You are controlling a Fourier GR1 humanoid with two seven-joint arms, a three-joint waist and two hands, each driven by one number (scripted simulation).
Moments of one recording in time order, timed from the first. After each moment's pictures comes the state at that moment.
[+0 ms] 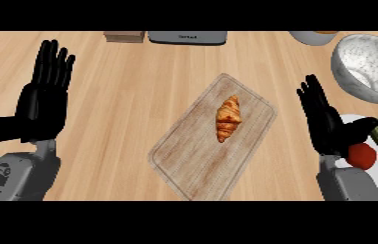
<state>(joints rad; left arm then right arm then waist) -0.26 0.39 -0.10 -1.56 0.41 0.29 -0.15 -0.16 -0.27 0.05 -1.38 -0.29 -0.16 -0.07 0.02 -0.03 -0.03</state>
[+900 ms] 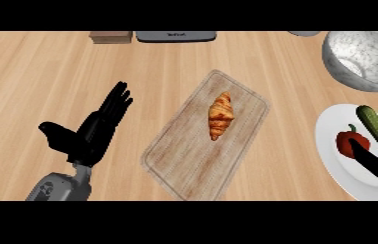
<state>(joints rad) -0.16 0.33 -0.32 -1.53 0.44 0.15 0.03 0.14 -0.51 -0.03 -1.49 0.38 -0.84 0.30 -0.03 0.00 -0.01</state>
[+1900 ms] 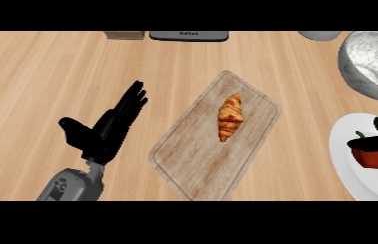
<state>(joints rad) -0.20 0.28 -0.36 -1.53 0.42 0.13 0.07 -0.11 -0.67 0.03 -1.57 0.58 -0.18 1.22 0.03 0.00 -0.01</state>
